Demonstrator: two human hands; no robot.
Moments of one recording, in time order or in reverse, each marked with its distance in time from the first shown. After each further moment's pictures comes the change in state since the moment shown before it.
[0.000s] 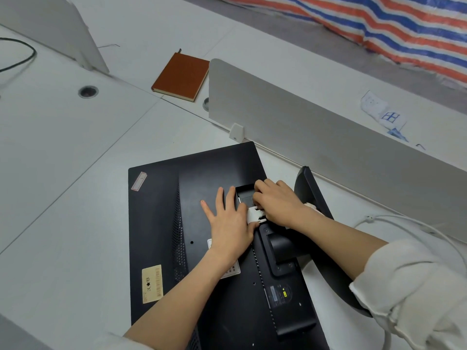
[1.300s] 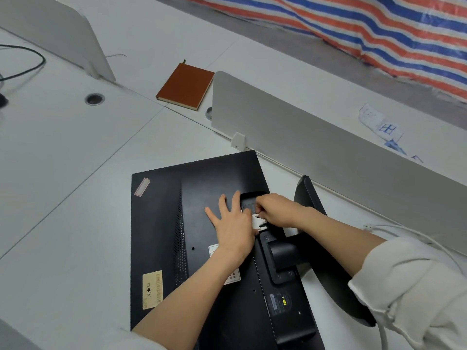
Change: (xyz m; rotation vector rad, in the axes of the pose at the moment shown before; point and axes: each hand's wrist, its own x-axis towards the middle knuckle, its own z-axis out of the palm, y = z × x) left_hand 0.010 0.014 -0.017 0.027 -0.190 -0.097; right_hand 0.007 0.009 -0.004 0.403 -0.193 0.084
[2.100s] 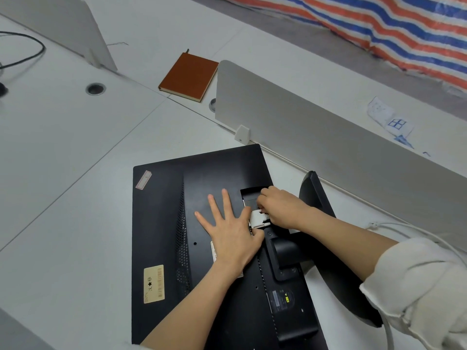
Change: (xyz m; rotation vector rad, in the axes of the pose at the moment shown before) left_hand -0.013 -0.012 0.035 -0.035 0.309 -0.107; right_hand -0.002 -0.003 0.007 -0.330 0.070 -0.107
